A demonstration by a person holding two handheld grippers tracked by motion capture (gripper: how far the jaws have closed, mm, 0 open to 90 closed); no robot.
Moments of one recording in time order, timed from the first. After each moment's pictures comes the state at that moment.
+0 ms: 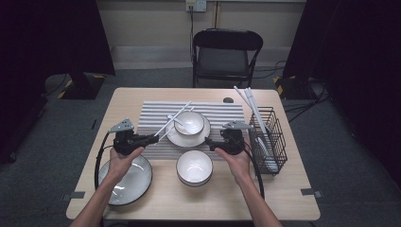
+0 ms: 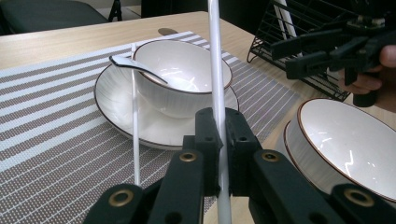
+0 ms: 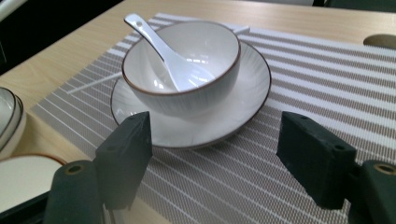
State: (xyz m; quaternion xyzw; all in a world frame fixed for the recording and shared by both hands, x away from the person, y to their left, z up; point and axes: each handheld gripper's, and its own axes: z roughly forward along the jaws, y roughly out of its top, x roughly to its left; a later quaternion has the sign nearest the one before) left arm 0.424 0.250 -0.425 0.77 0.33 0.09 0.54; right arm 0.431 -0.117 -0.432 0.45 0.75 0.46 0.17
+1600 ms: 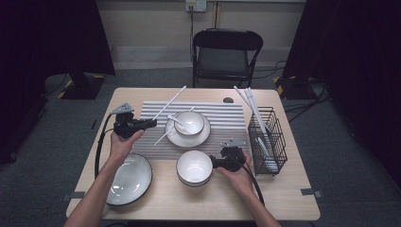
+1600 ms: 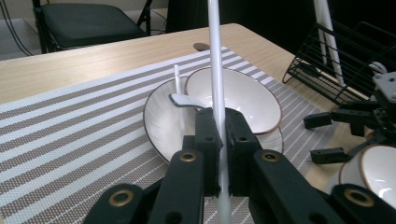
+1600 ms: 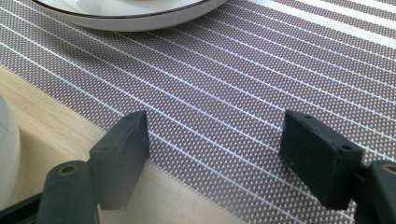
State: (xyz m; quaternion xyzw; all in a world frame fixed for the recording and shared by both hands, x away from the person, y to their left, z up) left arm 0.472 0.255 -0.408 0.75 0.37 0.11 0.53; right arm 0.416 -0.124 -0.500 0.45 0.79 0.35 0.21
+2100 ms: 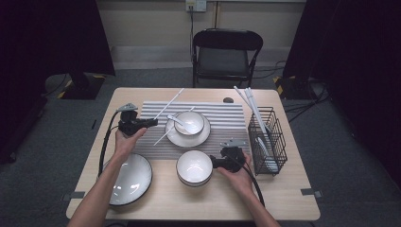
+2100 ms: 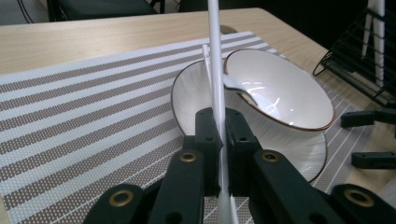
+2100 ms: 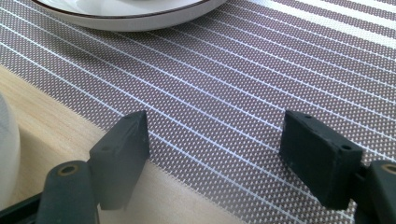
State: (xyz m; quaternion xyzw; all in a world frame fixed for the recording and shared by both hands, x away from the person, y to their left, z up) left arm 0.501 0.256 -0.439 0.76 0.41 0.10 0.50; right arm 0.416 -0.124 -0.500 0.45 0.79 0.35 0.21
